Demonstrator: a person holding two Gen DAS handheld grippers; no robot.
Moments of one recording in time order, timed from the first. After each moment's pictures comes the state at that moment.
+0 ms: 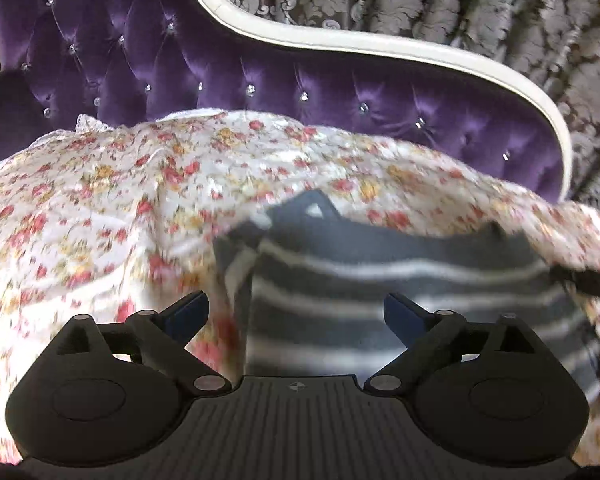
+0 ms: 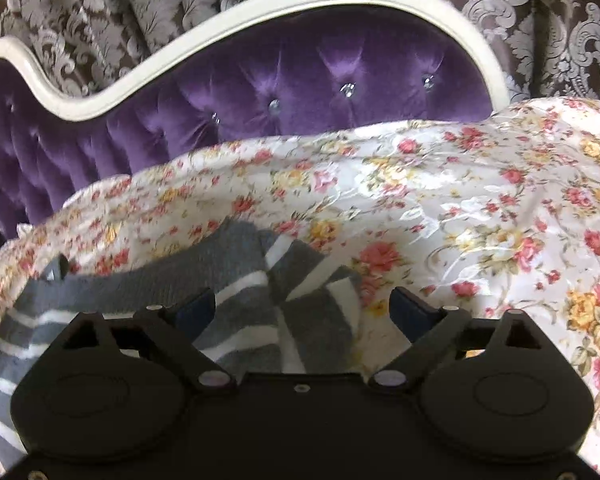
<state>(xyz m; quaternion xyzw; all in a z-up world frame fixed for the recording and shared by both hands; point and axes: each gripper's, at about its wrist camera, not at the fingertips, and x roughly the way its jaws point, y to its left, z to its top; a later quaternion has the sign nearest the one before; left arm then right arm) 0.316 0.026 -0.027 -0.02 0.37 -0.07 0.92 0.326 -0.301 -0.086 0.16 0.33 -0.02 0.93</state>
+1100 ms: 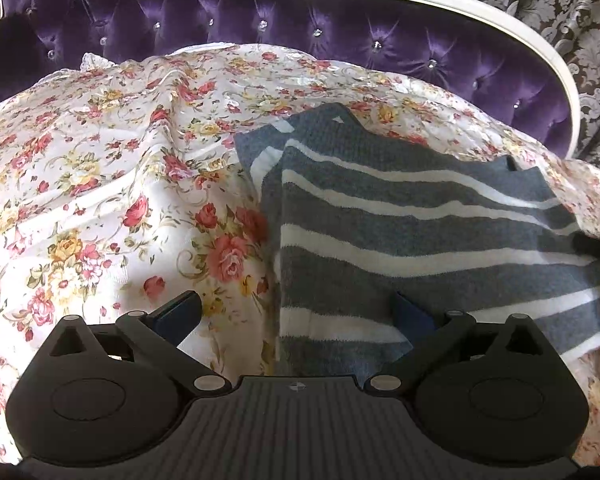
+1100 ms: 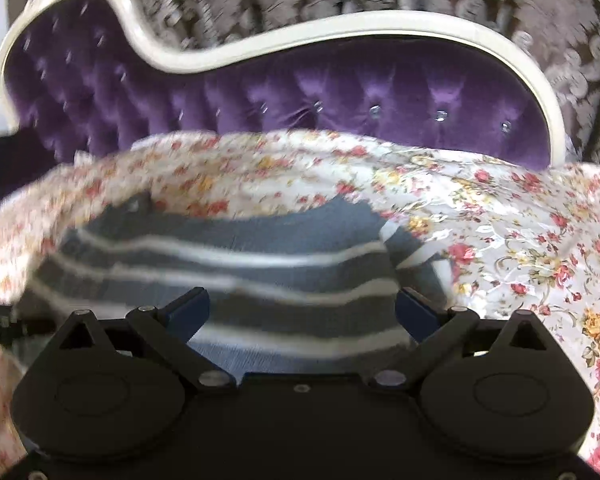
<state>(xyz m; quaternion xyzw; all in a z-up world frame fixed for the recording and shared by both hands) 0.302 0.046 -0.067 -0.03 0.43 -0.07 0.90 0.282 -0.220 -0.060 0.04 0.33 0.06 0.94</state>
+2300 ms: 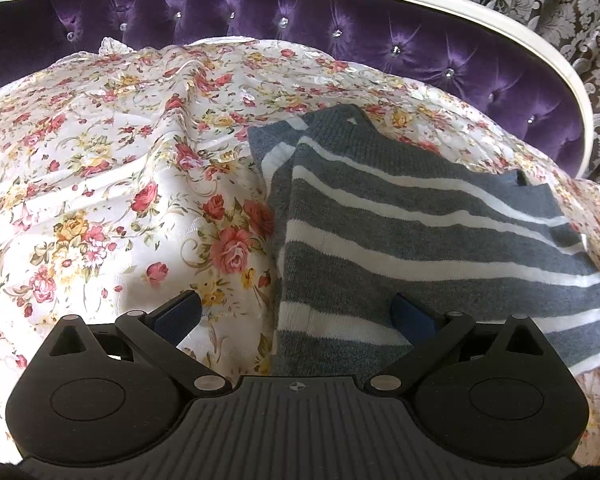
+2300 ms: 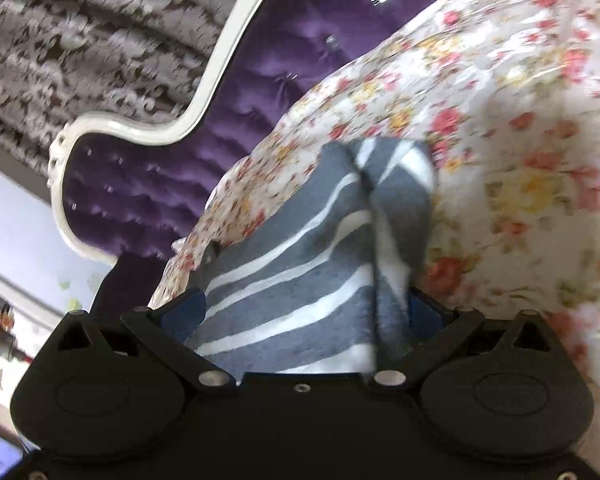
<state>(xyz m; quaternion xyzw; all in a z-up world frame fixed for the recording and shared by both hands) 0.302 0.046 -0.066 -0.06 0.44 -0.05 0.90 0.294 -0.333 -0.110 0.40 0.36 0.19 0.82</state>
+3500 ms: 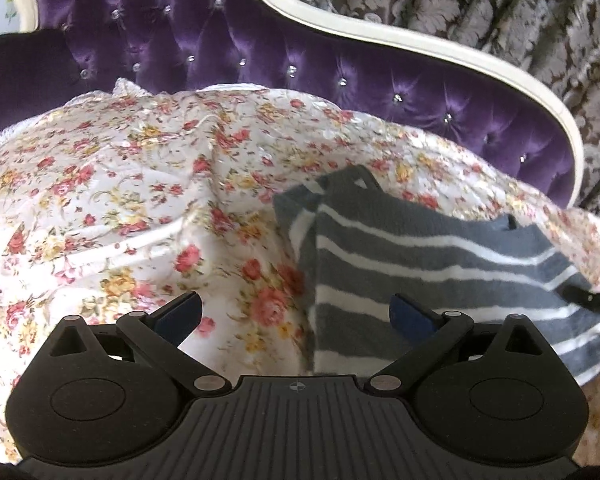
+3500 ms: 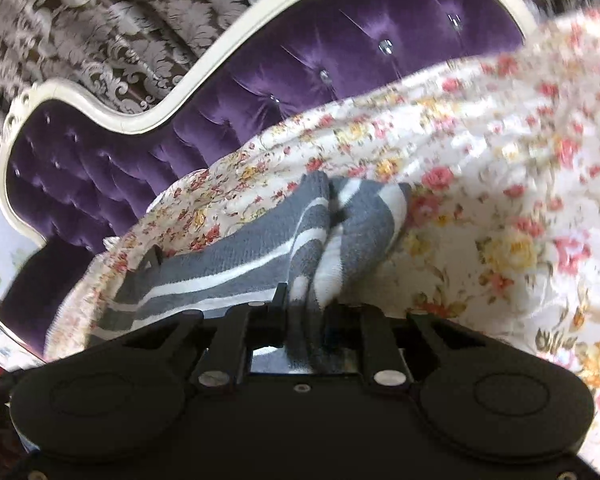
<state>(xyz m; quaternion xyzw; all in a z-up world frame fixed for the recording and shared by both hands) 0.300 0.075 -0.023 -0.07 0.40 -0.05 0.91 0.290 -0.298 -0.087 0.27 0.33 0.09 0.90</state>
